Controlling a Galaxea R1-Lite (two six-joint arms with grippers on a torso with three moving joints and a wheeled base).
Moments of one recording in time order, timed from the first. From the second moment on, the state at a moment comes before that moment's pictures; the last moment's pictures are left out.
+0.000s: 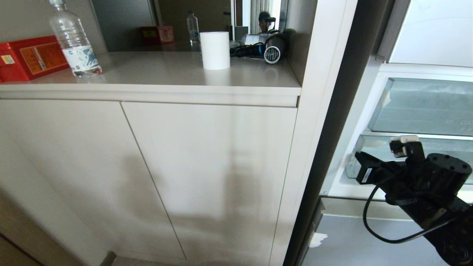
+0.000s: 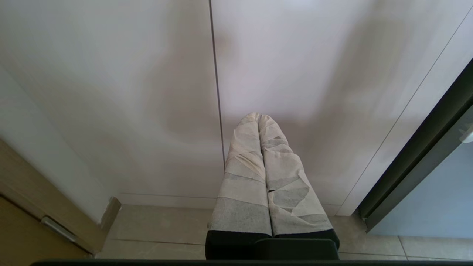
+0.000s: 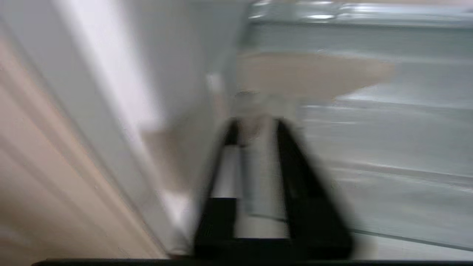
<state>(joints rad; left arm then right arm) 0.01 0.00 -0.03 0.09 0.00 0.02 0.10 1.93 -0.40 -1.52 -0.05 0.02</state>
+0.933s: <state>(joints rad) 0.01 0.00 -0.03 0.09 0.00 0.02 0.12 1.82 -0.23 -1.52 -0.05 0.02</state>
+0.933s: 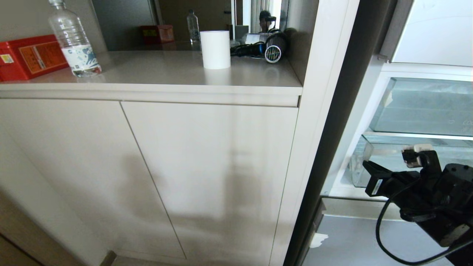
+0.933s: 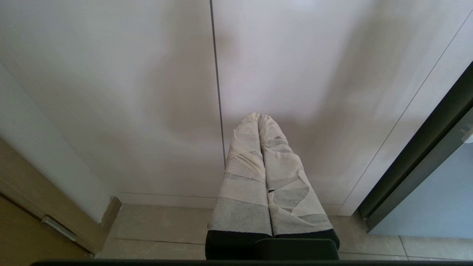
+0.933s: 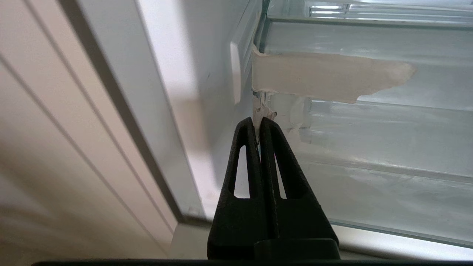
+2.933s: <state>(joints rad) 0.01 0.00 -0.03 0.09 0.00 0.02 -0.07 1.31 -0.23 -1.14 -0.06 -0.03</state>
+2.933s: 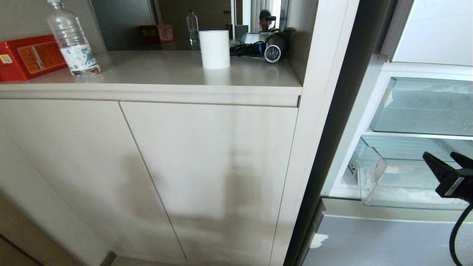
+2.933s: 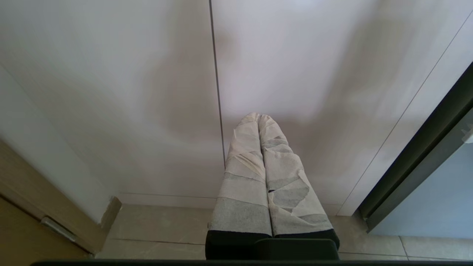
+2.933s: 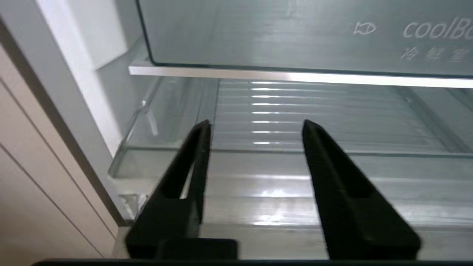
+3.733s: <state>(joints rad) 0.01 0.00 -0.03 0.09 0.00 0.02 -0.15 1.28 -0.72 -0.26 -0.03 -0.01</state>
